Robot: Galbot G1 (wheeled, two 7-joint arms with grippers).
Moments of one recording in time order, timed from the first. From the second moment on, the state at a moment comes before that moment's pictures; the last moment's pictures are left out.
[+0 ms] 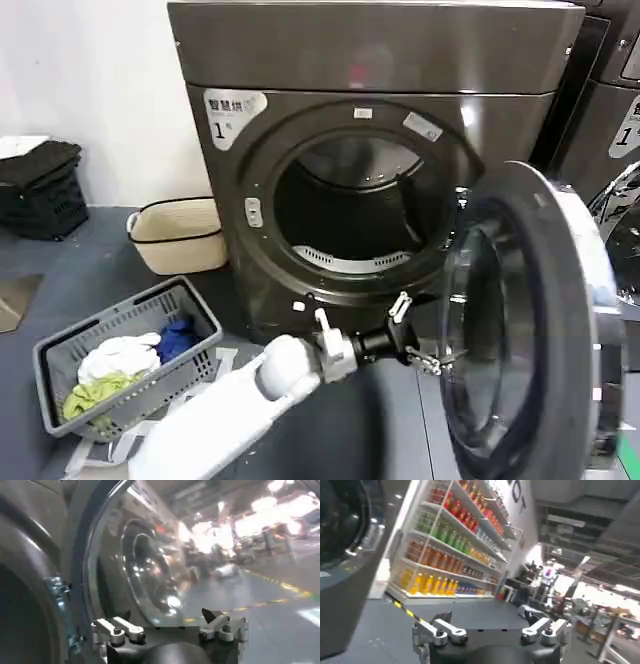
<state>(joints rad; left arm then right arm) 0.52 -1.17 0.39 -1.66 -0.40 -0.10 0.40 -1.88 1.58 1.88 1.98 0.43 -0.05 0.01</state>
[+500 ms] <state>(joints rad) 0.40 -1.34 0.50 -1.49 -0.40 -0.10 0.40 -1.88 1.61 1.92 2.02 0.43 -0.04 0.03</state>
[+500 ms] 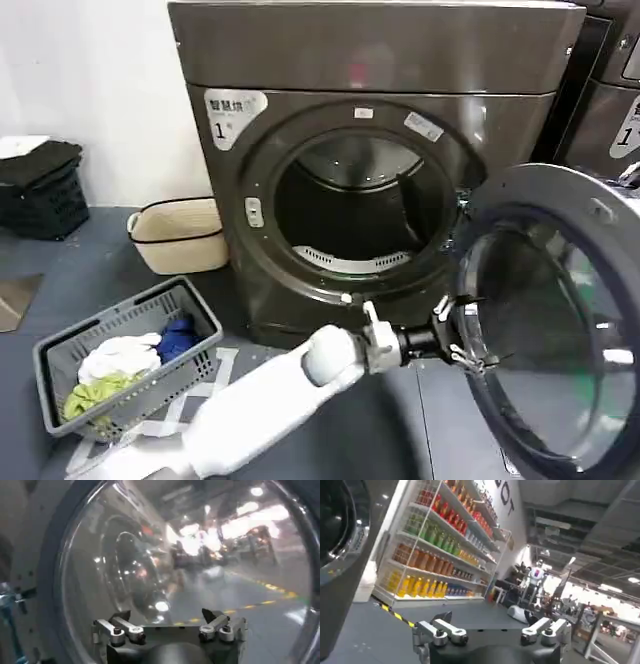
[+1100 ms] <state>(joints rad) 0.30 -1.47 0.55 -1.34 -0.41 -0.11 0.41 -1.87 1.61 2.02 1.90 0.33 -0.07 0.22</state>
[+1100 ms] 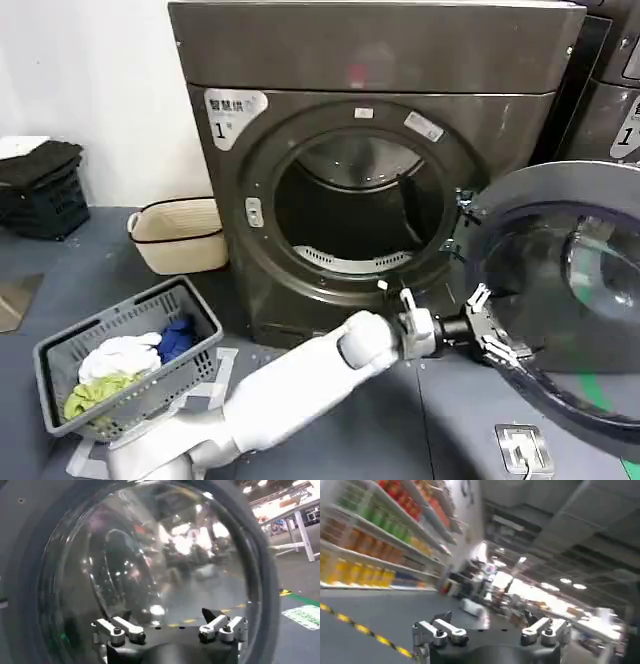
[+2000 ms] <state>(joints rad) 0.26 -1.58 0.56 -1.23 -0.43 -0.07 0.37 -1.88 1.61 2.05 1.80 0.31 0.00 0.24</state>
